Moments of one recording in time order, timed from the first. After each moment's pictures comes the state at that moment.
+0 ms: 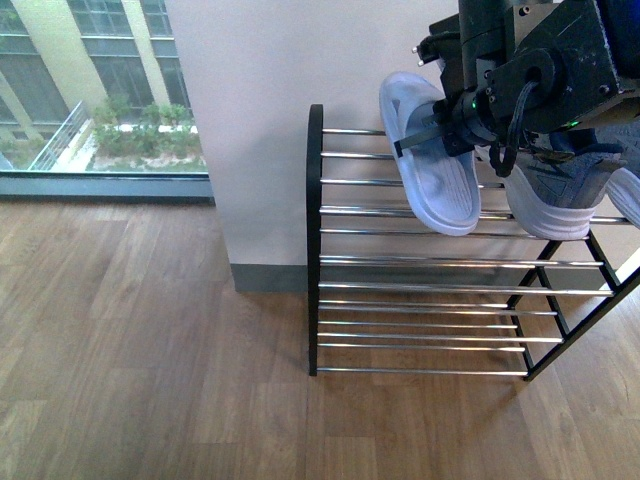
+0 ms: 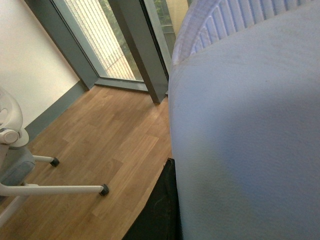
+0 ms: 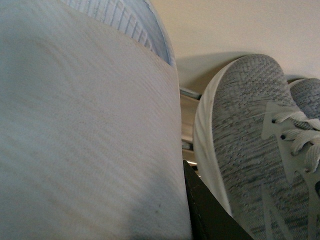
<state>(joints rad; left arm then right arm) -0.49 0.63 0.17 0.03 -1.02 -0.09 0.13 2.39 1.49 0.33 0.40 -0.23</state>
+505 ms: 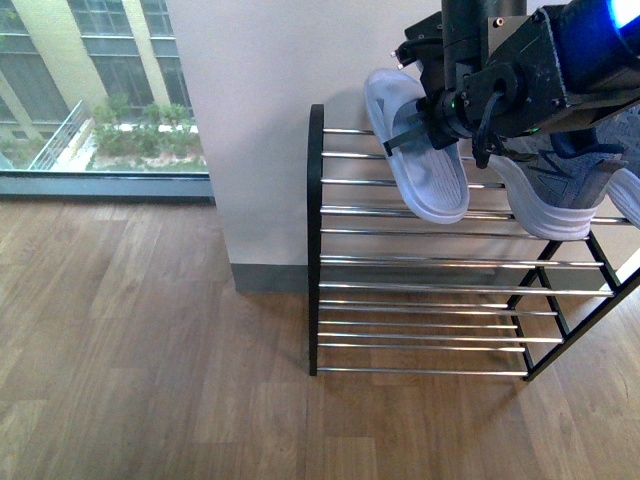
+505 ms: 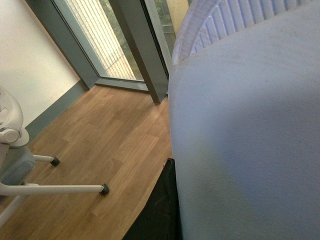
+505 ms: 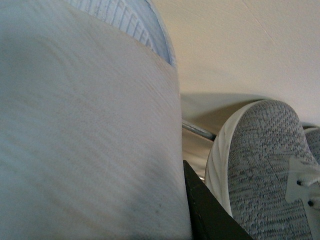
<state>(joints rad) -0.49 0.63 0.17 0.03 -1.02 -0.09 0.13 2.50 1.63 0.36 0.38 -0.37</state>
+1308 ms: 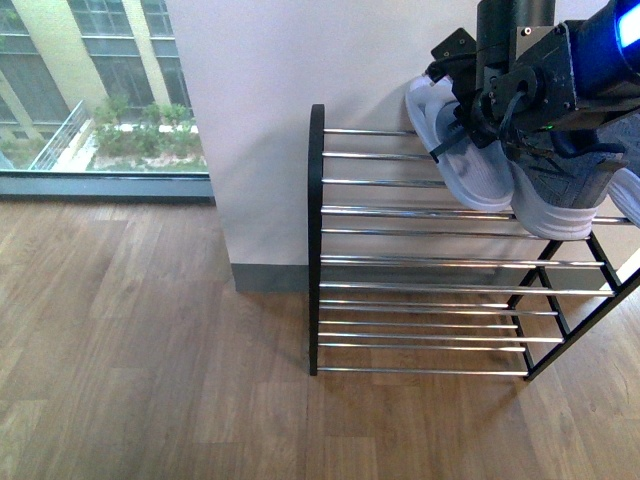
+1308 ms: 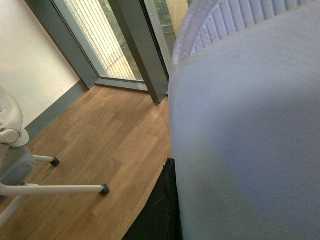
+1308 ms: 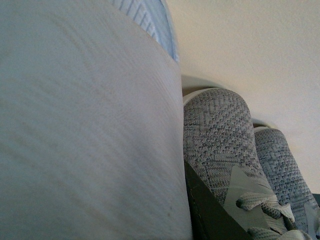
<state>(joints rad) -0.49 0.63 0.17 0.03 -1.02 -0.09 0.04 2.61 1.80 0.28 0.45 -0.59</state>
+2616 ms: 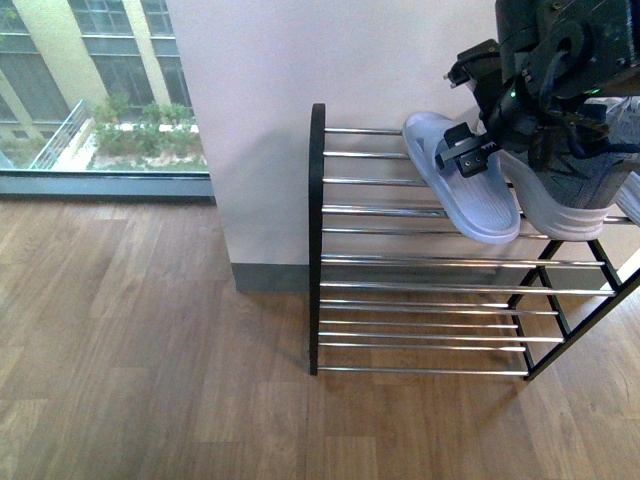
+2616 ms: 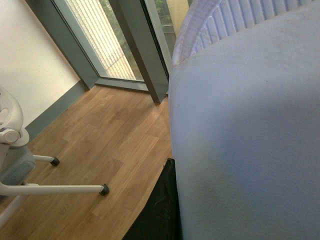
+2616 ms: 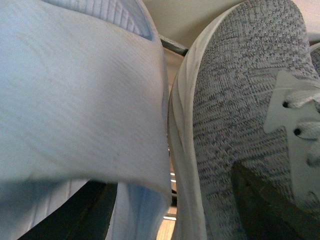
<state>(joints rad) -0.49 0.63 0.17 0.03 -1.02 -0.09 0.02 2.47 1.69 0.03 0.34 -0.32</state>
